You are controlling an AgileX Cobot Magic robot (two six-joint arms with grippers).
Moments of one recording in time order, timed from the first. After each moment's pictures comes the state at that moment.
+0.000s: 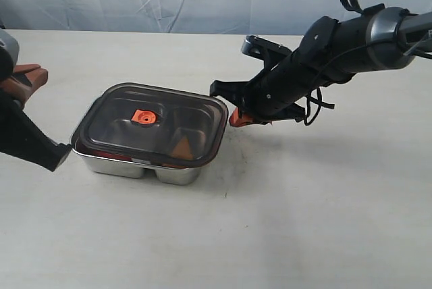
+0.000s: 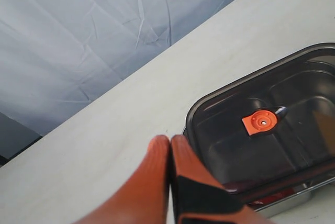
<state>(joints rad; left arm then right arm) -1.03 0.88 -0.51 1.32 0.80 -1.11 0.58 2.00 -1.20 0.73 0.47 -0.20</state>
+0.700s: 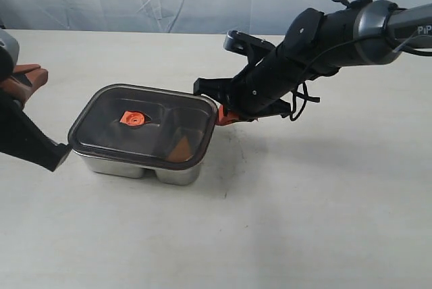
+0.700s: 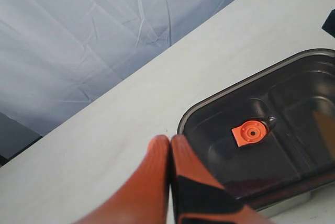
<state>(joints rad) -1.03 0.88 -0.51 1.32 0.80 -1.11 0.63 2.00 -1.26 0.71 0.52 -0.18</state>
